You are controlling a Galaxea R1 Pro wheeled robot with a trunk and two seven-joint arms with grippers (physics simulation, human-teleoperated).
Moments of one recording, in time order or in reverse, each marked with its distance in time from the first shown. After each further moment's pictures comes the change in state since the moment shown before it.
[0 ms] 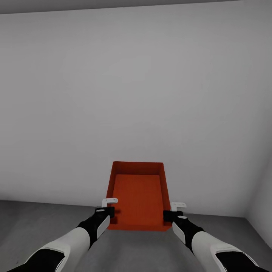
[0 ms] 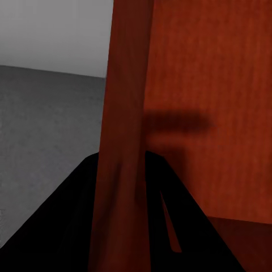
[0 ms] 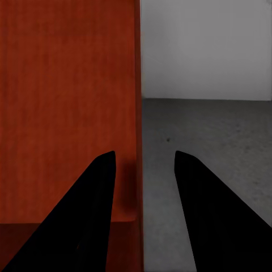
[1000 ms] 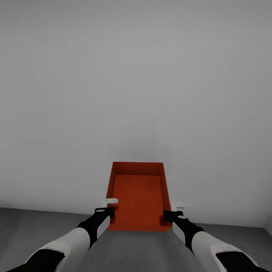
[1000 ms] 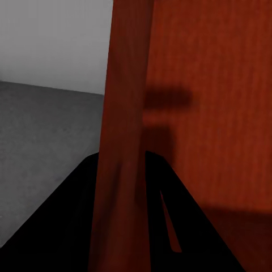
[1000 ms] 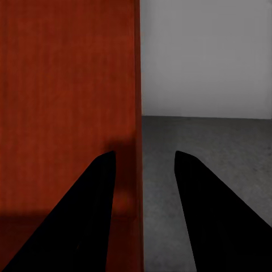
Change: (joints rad) left arm 0.000 0.000 0.002 0.005 0.001 0.002 0.000; right arm 0.000 0.000 0.001 0.000 0.002 0.007 0.000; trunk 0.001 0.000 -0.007
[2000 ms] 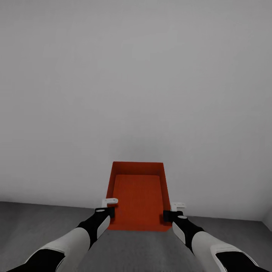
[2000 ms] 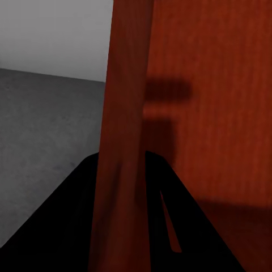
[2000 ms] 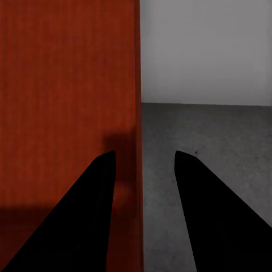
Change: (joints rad) left arm 0.000 0.000 -0.001 -0.001 0.001 -0.004 0.000; right arm 0.000 0.000 0.000 0.000 0.000 -0.004 0.000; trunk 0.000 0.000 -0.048
